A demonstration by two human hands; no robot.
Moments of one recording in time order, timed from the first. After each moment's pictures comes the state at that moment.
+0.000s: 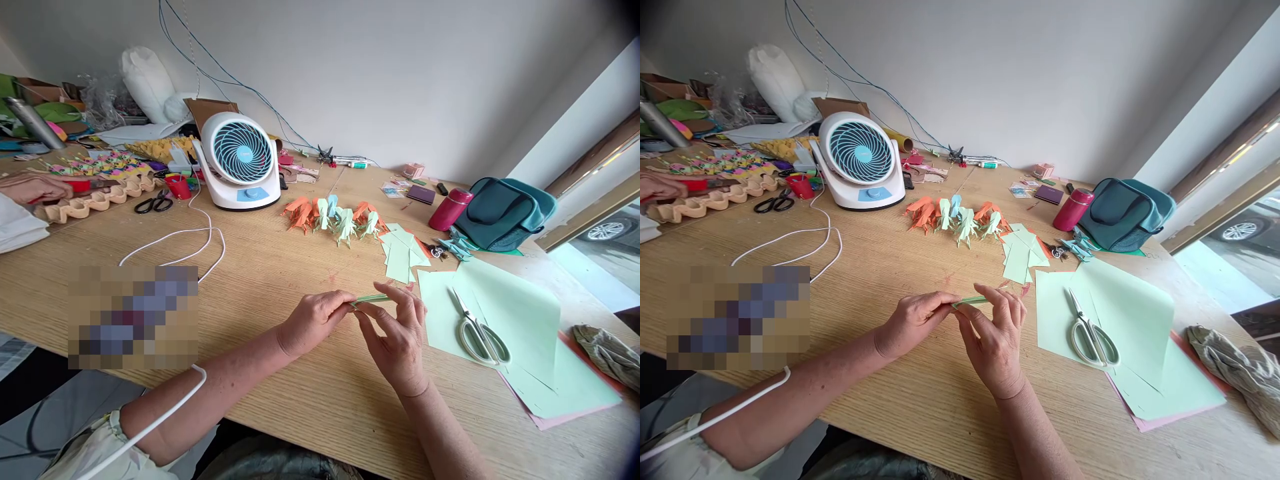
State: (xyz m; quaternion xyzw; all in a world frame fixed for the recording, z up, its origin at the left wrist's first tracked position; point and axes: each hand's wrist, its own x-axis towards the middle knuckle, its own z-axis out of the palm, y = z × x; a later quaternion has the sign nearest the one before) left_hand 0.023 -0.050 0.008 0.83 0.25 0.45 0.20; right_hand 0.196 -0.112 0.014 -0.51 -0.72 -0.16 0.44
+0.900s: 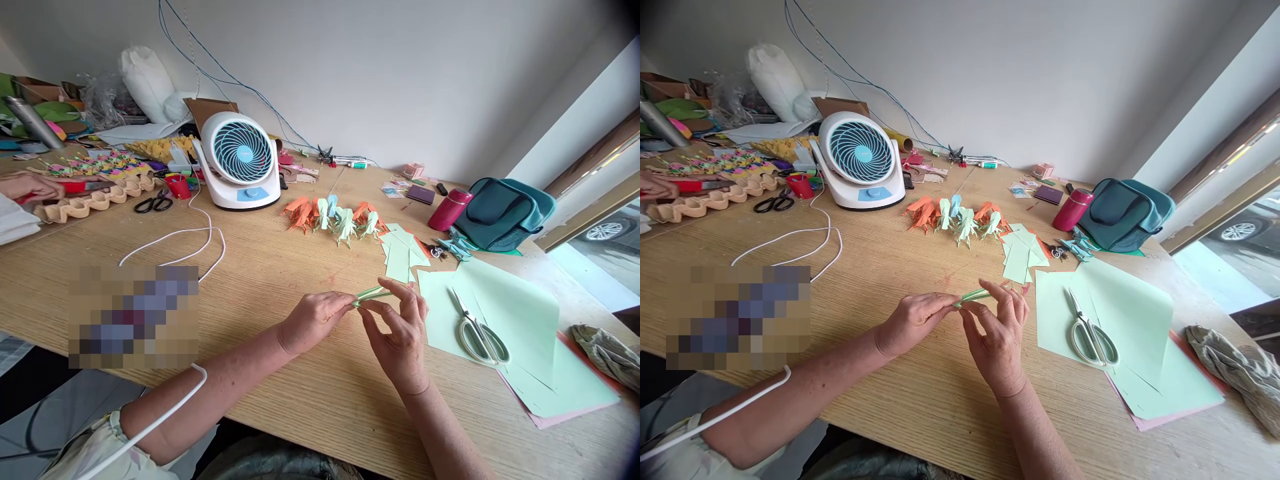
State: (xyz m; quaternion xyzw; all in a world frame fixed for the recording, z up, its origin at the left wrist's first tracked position) left_hand 0.021 -0.047 0.011 0.86 0.21 0.45 0.14; right_hand 0.197 -0.109 0.012 -0.53 -0.71 -0.14 0.45
